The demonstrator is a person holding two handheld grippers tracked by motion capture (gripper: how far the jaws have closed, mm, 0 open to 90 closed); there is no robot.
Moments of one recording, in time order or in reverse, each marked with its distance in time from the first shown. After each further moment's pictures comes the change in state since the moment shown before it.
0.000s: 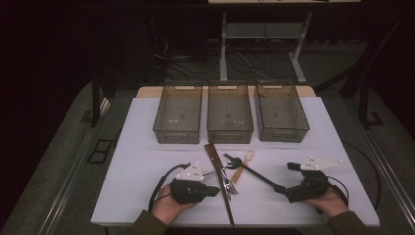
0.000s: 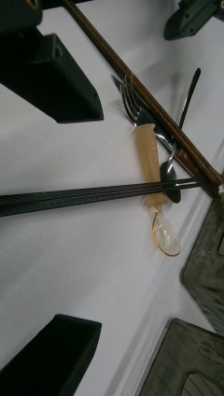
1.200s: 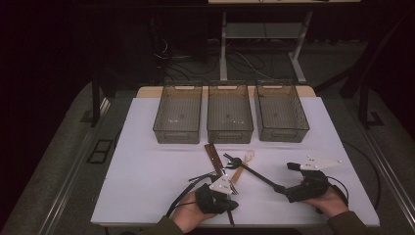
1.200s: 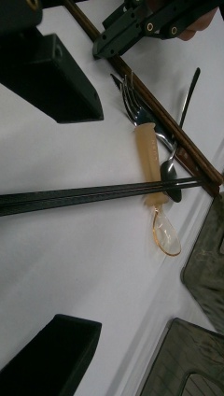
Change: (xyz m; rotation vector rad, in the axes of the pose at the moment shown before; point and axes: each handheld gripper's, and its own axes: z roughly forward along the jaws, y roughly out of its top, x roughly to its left) left arm -0.020 0.008 0.062 0.161 -0.062 0.054; right arm -0.001 0.000 0.000 0.001 -0.001 0.000
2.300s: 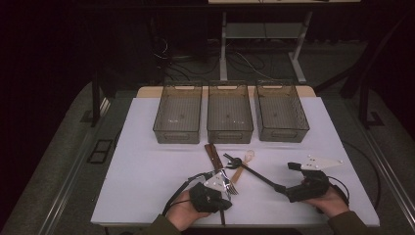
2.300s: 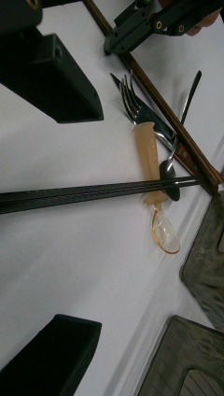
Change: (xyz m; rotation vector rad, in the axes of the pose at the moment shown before) left arm 0.006 -0.007 -0.013 0.042 0.002 -0.034; right arm -0.001 0.000 -0.001 -0.004 -0.003 0.001
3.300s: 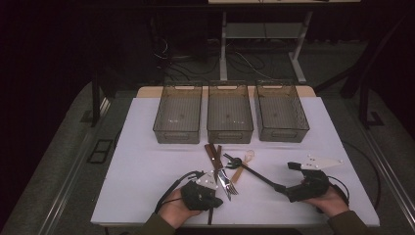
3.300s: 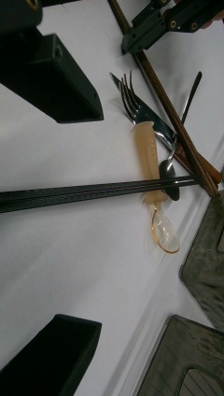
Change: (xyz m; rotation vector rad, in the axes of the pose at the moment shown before) left arm 0.006 -0.010 -0.018 0.045 0.045 -0.039; right arm 0.000 0.000 0.000 0.001 0.001 0.003
